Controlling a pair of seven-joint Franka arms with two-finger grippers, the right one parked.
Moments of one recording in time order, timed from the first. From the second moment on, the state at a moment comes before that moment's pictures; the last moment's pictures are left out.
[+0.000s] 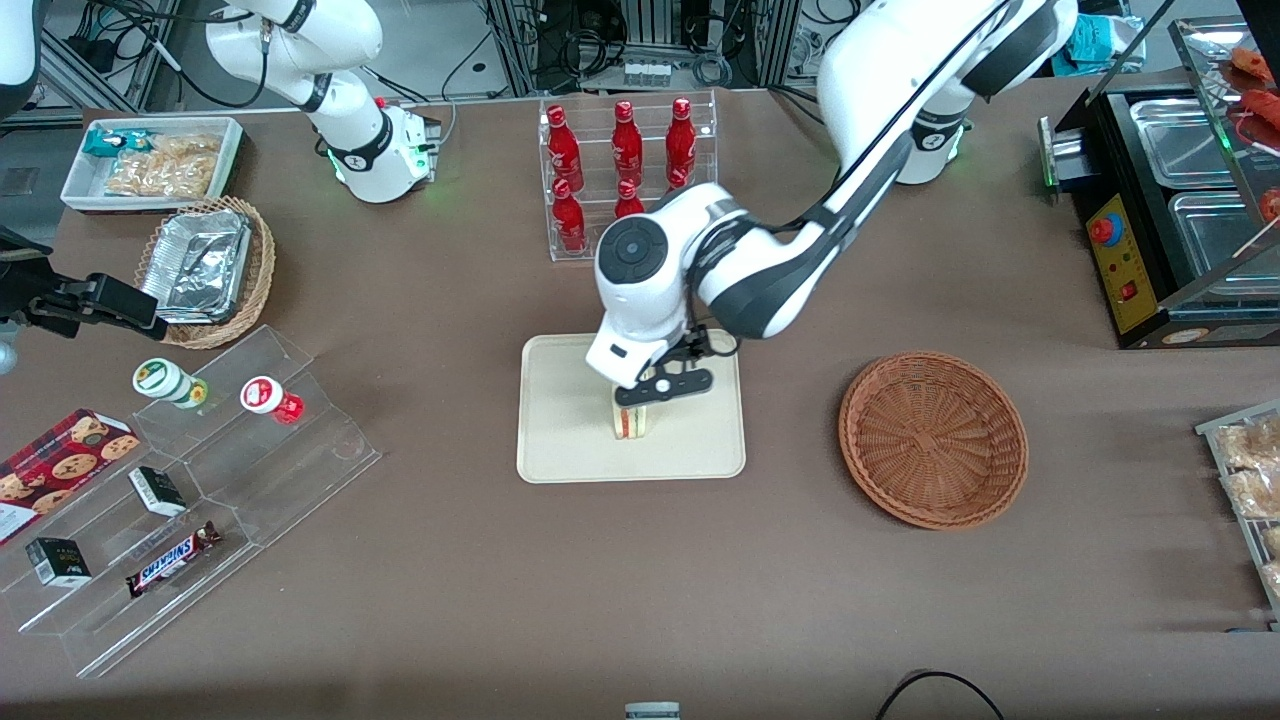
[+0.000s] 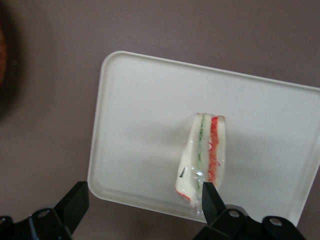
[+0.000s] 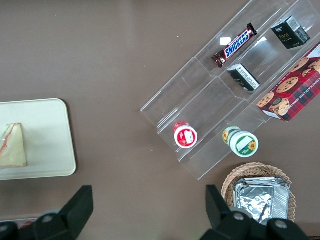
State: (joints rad) arm -0.45 0.66 -0.43 -1.30 0.31 1.81 -1.14
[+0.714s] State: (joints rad) arm -0.15 0.45 -0.43 -1.53 0.27 1.75 -0.96
